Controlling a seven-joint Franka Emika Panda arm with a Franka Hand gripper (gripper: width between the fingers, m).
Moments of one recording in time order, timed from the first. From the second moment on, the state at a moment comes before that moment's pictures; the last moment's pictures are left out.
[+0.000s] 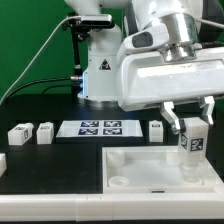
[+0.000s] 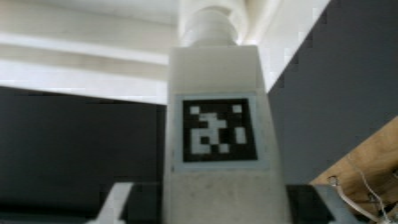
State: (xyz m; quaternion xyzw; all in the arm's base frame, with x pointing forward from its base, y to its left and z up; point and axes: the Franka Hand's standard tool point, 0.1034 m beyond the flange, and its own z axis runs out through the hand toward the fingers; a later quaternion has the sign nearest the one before) arm 0.617 0.117 0.106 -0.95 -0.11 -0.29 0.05
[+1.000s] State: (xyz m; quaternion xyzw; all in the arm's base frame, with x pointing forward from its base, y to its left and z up) arm 0.621 0.117 0.089 -0.94 -0.10 -0.31 0.05
